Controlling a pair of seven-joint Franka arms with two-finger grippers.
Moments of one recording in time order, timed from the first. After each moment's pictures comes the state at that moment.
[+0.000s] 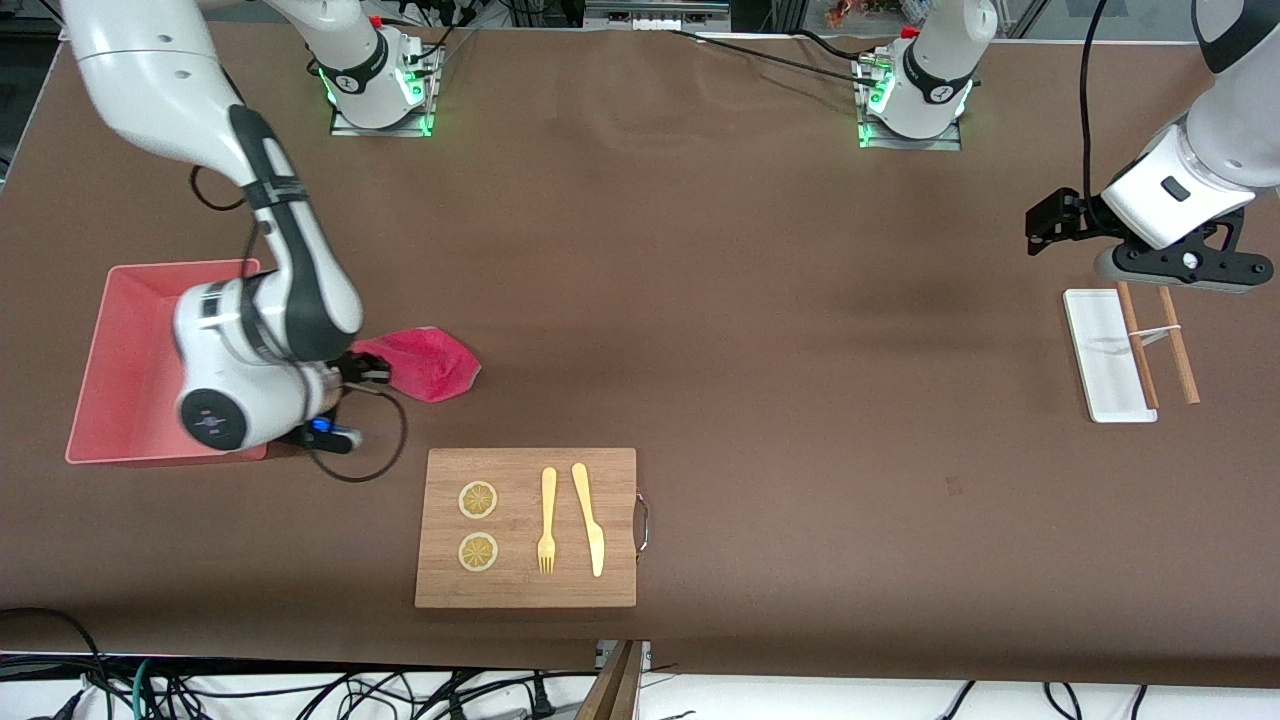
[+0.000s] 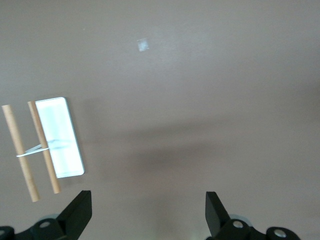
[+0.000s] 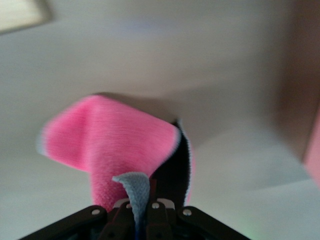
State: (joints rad) left arm 0.06 0.00 -0.16 -1.67 0.02 1.57 0.02; right arm 0.18 0.68 0.07 -1.46 0.06 1.70 0.45
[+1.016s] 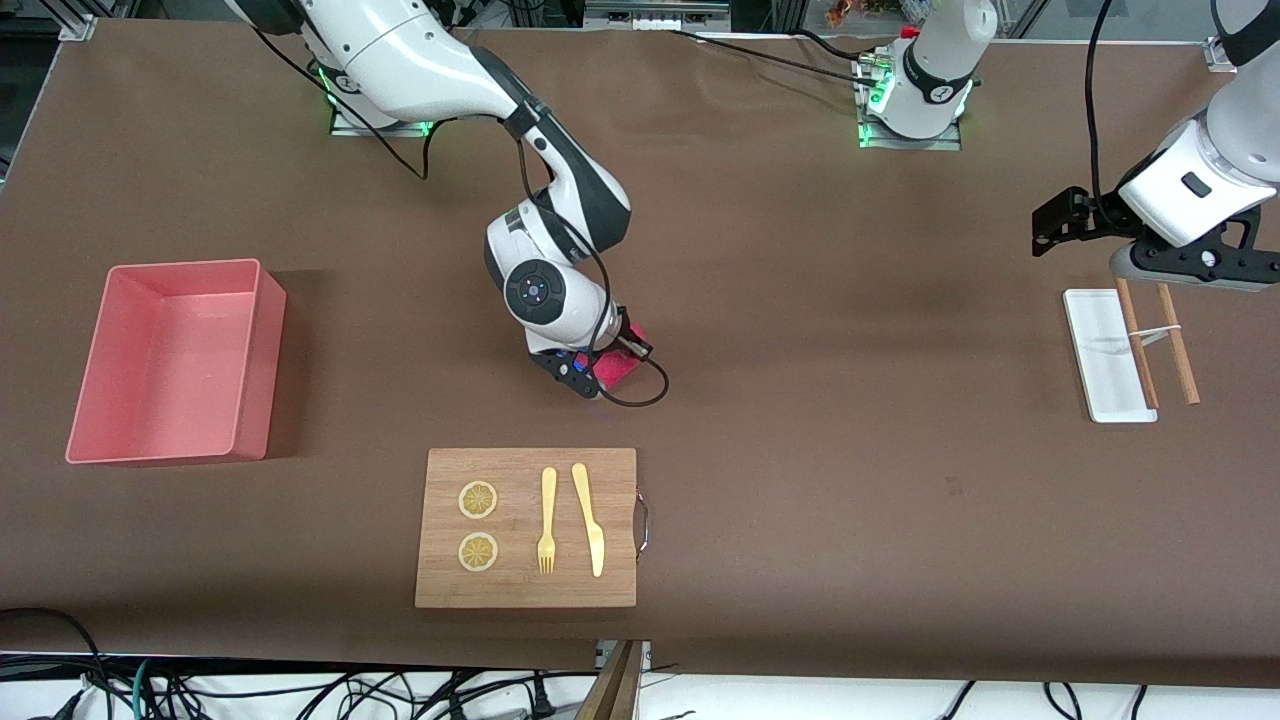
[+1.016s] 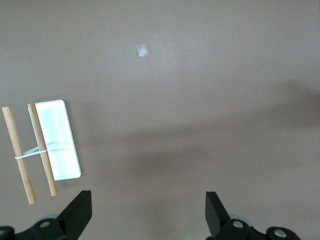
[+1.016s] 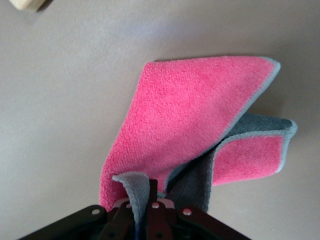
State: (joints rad) left arm 0.06 0.01 -0.15 -1.64 0.01 1.57 0.02; right arm 0.63 0.77 0.07 -1.46 0.33 2.23 1.10
